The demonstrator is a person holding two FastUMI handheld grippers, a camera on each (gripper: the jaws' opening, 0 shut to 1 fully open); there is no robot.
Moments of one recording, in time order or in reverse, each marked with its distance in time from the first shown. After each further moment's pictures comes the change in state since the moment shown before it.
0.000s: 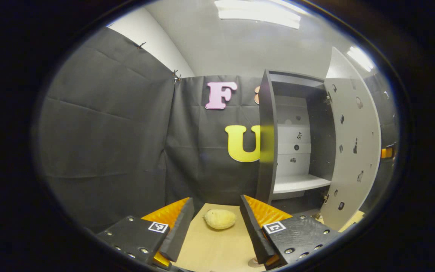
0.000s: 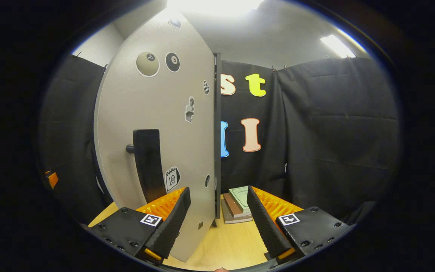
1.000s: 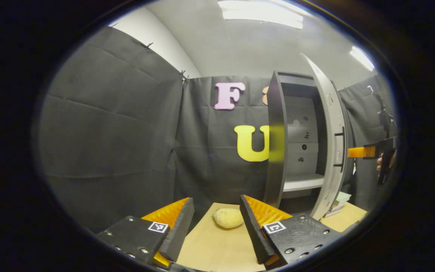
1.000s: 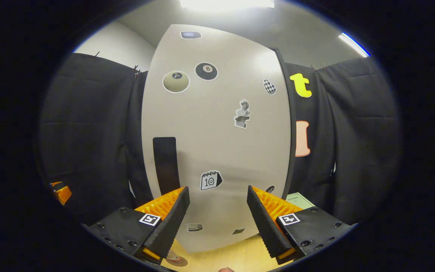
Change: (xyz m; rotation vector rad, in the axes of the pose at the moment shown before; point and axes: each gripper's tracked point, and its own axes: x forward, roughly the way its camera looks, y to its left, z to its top) left arm -0.023 0.042 -0.004 -0.015 -0.002 0.041; right arm 0.032 0.133 0.012 -0.009 -0.025 0.280
